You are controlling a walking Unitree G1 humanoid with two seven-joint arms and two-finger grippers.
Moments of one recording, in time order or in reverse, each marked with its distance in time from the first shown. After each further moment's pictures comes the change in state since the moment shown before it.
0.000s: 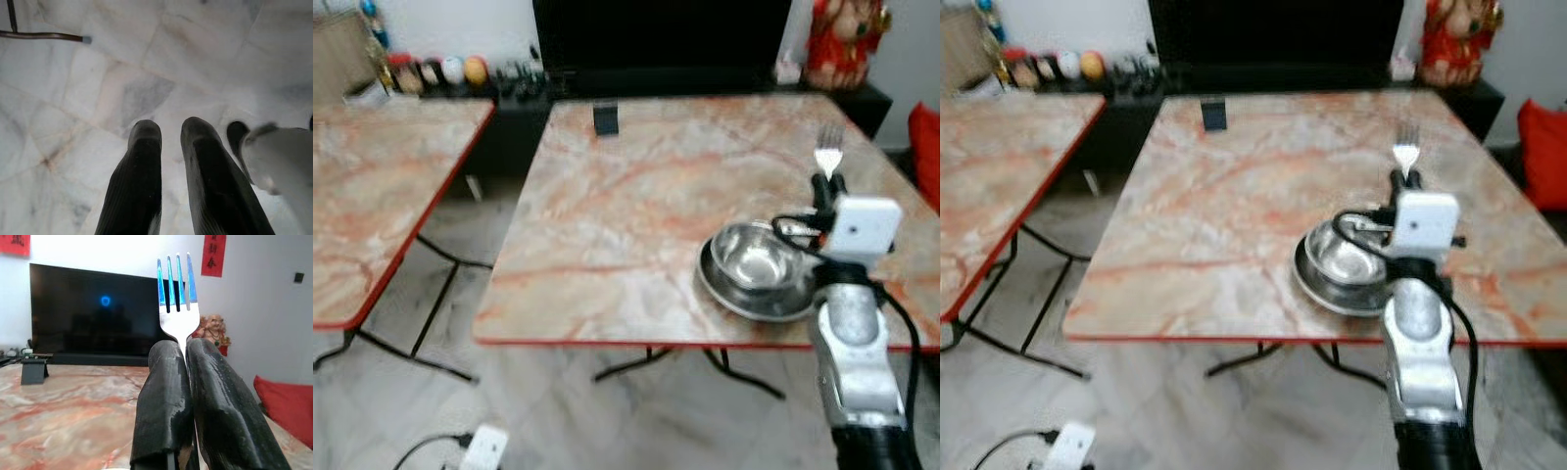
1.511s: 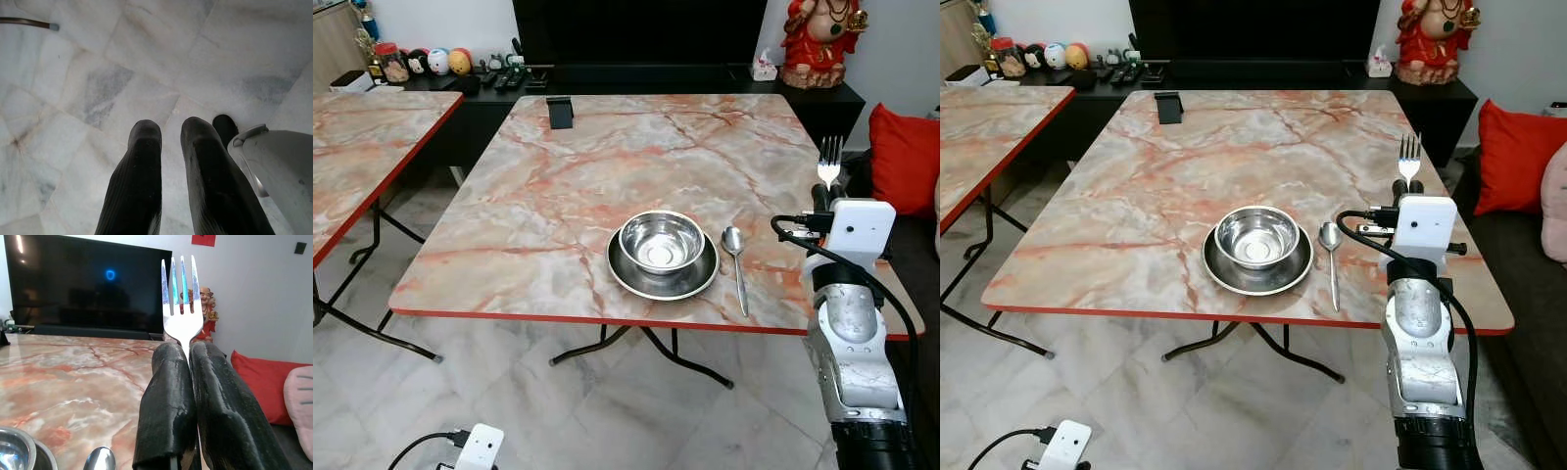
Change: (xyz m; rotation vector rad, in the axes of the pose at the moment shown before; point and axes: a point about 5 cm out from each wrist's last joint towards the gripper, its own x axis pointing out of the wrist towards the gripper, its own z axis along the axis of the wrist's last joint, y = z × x) left arm 0.000 0.001 -0.002 -0.019 0.018 0.003; right arm 0.000 -0.006 -0.015 -0.021 0.111 -0.030
